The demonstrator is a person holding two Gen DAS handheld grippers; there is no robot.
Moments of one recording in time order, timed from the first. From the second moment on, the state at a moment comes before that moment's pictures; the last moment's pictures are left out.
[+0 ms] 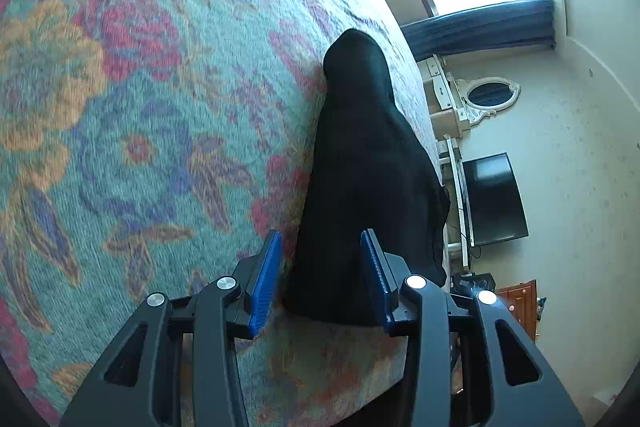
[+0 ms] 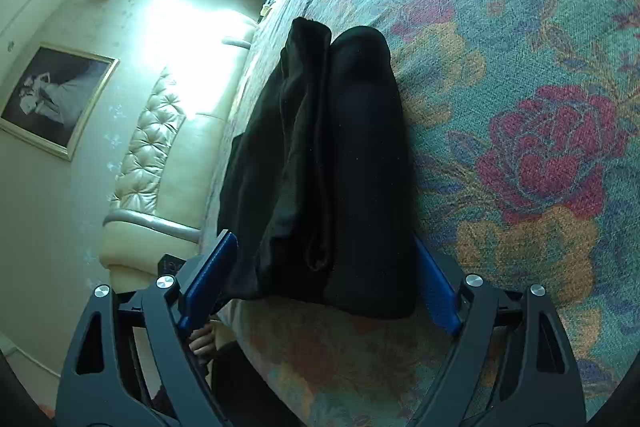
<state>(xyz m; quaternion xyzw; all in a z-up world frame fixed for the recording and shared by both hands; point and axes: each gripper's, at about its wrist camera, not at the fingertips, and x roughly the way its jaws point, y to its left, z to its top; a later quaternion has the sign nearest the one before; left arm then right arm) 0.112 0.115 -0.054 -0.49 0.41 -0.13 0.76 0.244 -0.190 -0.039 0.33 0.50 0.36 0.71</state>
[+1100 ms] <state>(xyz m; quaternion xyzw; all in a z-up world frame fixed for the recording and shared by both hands) 0.105 0.084 -0.051 -0.44 0.41 -0.07 0.80 0.231 -0.212 -0.038 0.39 0.50 0.35 0.69</state>
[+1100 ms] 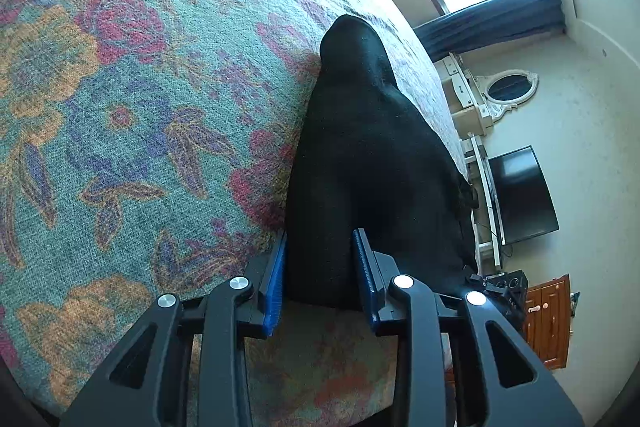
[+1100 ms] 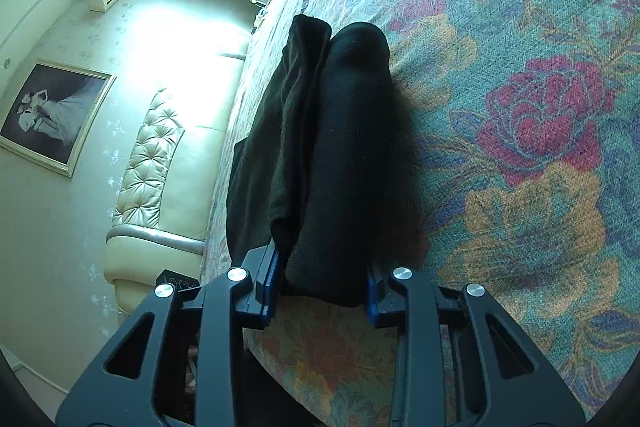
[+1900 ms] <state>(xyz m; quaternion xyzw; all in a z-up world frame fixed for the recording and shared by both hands) 0.092 0.079 -0.055 -0.43 0.41 -0.08 0.80 0.219 -0.241 -0.069 0.43 0.49 0.35 0.67</state>
